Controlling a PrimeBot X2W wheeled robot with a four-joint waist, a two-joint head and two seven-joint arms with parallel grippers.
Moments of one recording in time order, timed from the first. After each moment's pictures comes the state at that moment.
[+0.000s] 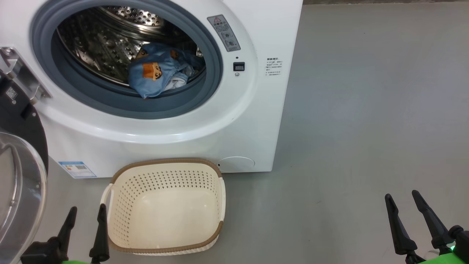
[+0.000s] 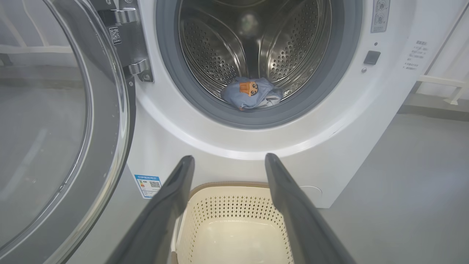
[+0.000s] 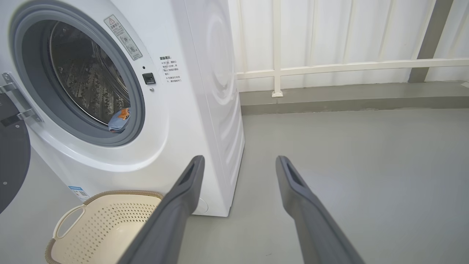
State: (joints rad) left arm -0.02 0.03 0.17 0.23 -0.15 -0.12 -0.26; right arm 0.11 -0.22 -0.04 0.04 0.35 0.12 -0.26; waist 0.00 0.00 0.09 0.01
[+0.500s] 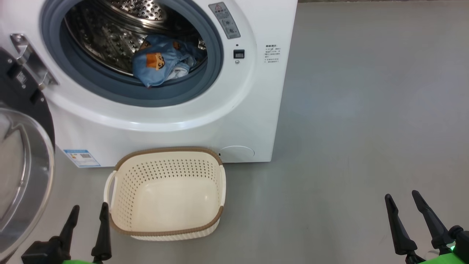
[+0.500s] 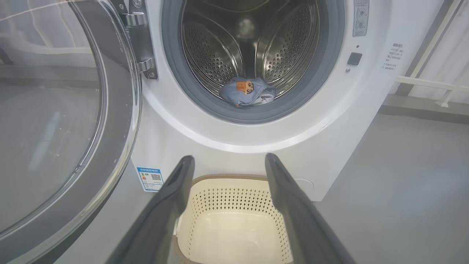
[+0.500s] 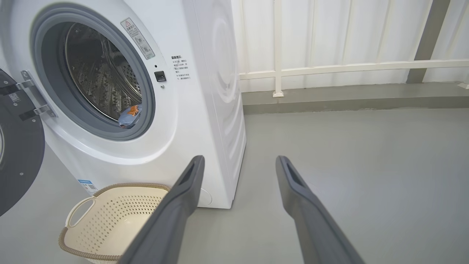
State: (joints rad) left arm -0.02 0.03 0.15 0.22 -0.16 -0.11 -0.26; right arm 0.11 -0.22 -0.04 0.04 0.35 0.12 -0.26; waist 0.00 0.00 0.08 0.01
